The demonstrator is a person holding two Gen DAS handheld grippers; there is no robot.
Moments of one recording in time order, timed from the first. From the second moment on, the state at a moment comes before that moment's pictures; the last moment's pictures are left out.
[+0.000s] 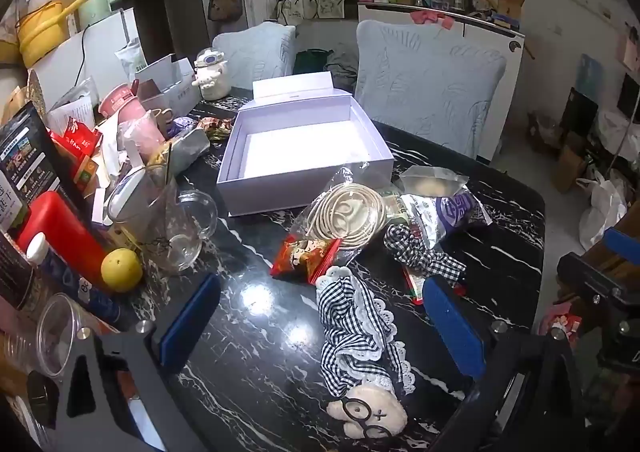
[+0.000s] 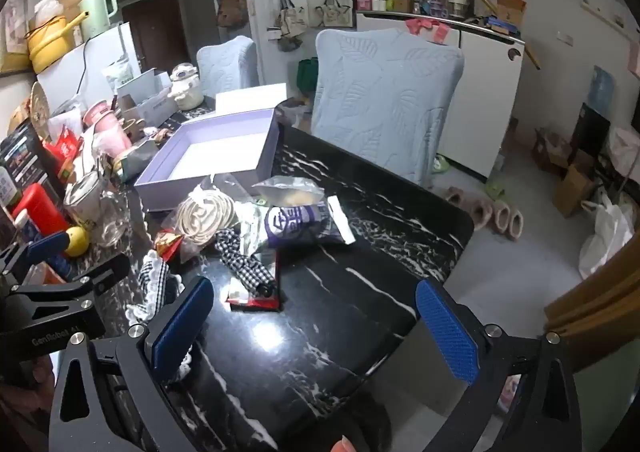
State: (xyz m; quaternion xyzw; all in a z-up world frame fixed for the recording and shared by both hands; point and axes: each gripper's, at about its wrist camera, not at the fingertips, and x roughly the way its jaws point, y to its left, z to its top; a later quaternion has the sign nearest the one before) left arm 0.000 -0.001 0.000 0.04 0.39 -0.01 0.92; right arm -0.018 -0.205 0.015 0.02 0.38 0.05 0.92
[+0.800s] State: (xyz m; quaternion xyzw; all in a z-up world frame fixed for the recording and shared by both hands) left arm -0.006 -0.001 0.003 0.02 0.39 -0.04 0.92; right arm -0.023 -0.210 0.019 0.02 0.38 0.03 0.92
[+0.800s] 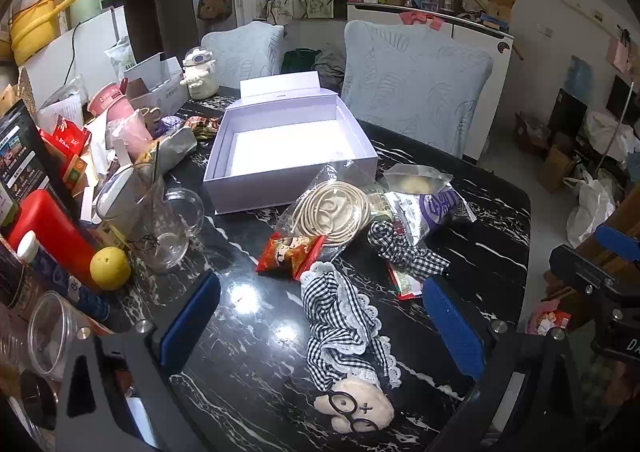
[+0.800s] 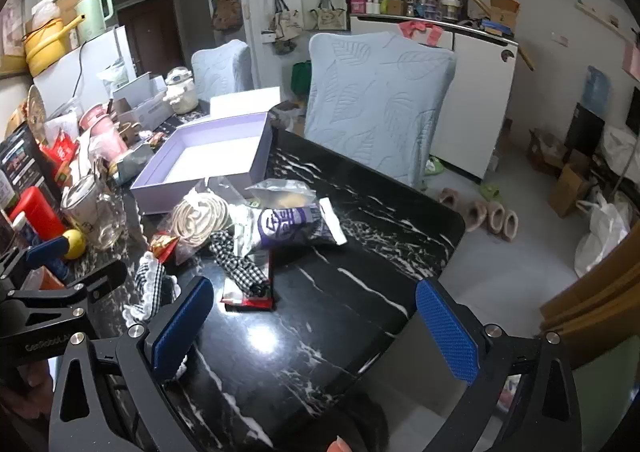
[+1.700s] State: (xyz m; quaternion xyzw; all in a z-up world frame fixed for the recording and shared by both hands) left arm -0.006 -0.006 -0.001 0.02 0.40 -0.05 0.92; right arm -0.028 -0.216 0.020 0.01 0.38 0.03 0.93
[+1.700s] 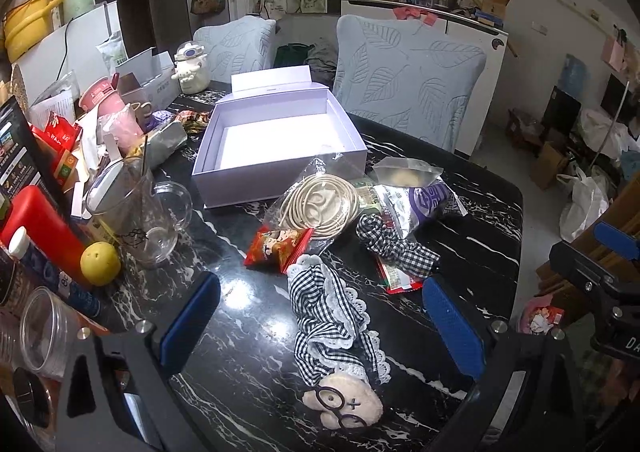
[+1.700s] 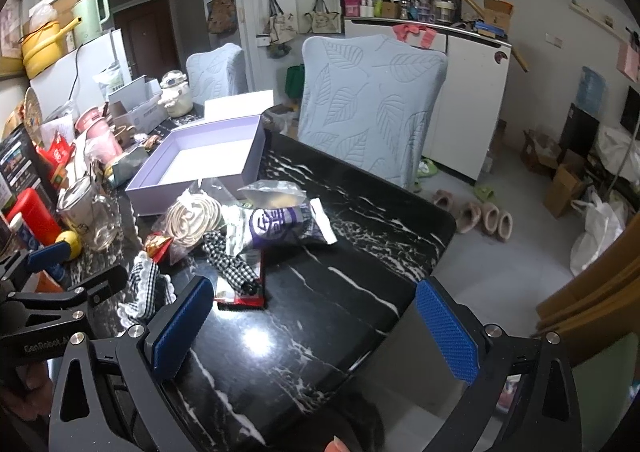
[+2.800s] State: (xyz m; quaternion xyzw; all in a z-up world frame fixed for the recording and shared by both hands) left arm -0.009 -0.009 0.000 0.02 0.40 -0.06 0.92; right arm -0.028 -0.217 0.019 0.01 0.38 0.03 0.93
